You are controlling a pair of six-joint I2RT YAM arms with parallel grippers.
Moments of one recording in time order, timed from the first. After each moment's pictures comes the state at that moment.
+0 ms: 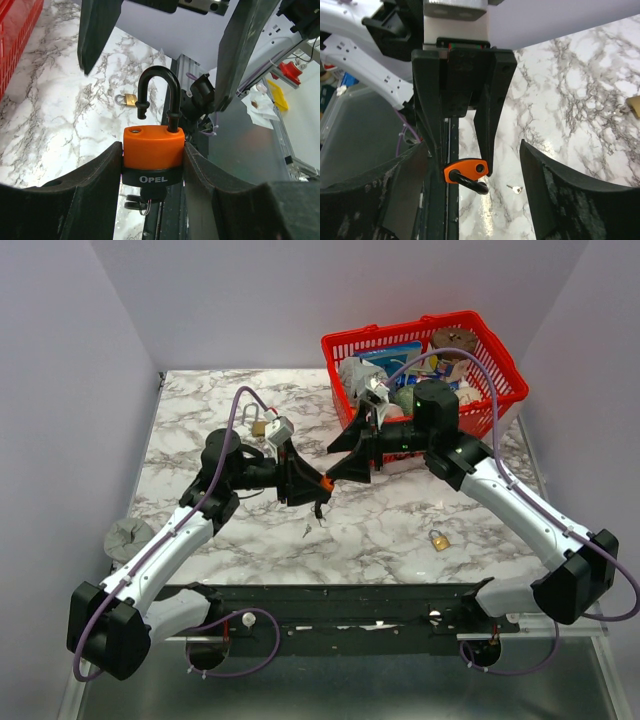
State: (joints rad) left arm -0.44 1.07 0.78 0.22 1.02 -0.44; right arm 0.59 1.35 1.27 -0.10 -0.95 0.10
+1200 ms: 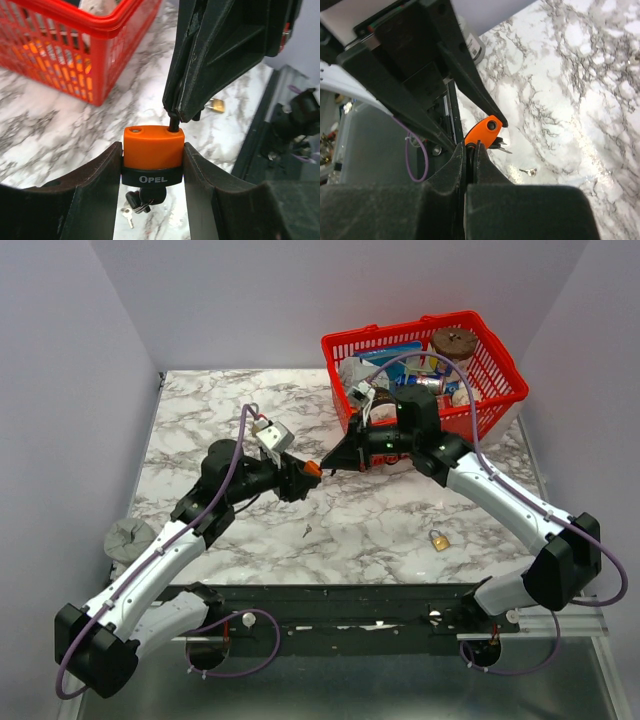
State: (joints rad) left arm -0.51 0.95 0.78 -0.01 0.52 -0.16; right arm 0.61 1.44 1.26 -0.15 -0.81 0.25
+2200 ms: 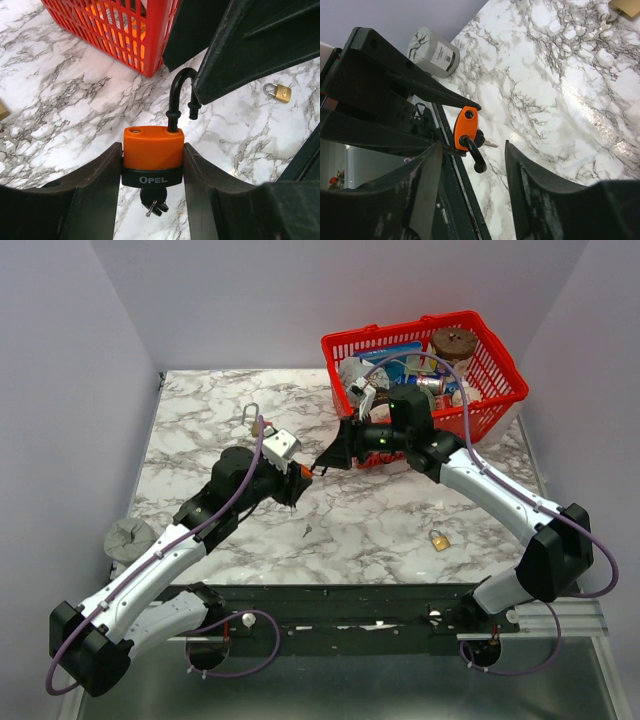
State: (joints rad) left arm -0.62 0.93 0.78 -0.15 0.19 -0.06; right arm 0.61 1.50 1.27 -0.16 -0.68 0.37
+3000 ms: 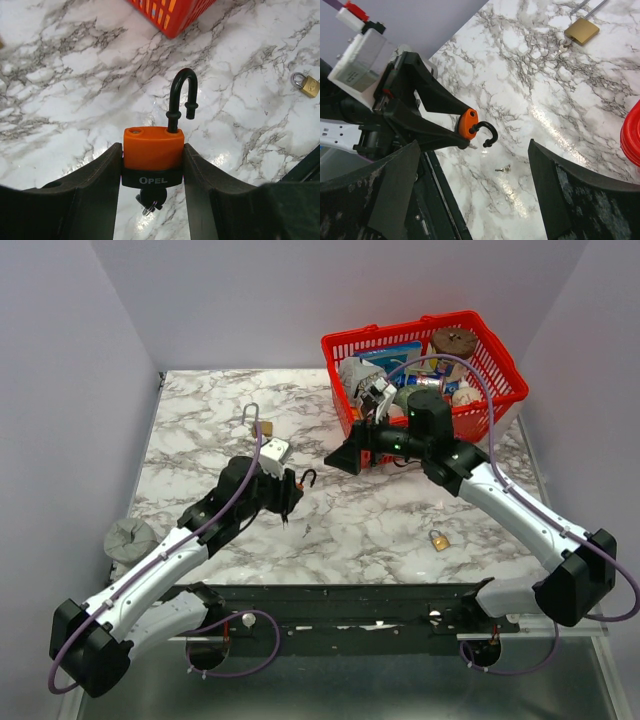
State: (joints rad) left arm -0.62 0.93 0.72 -0.23 0.07 -0.18; right arm 0.61 1.36 1.21 -0.16 -0.54 0.30
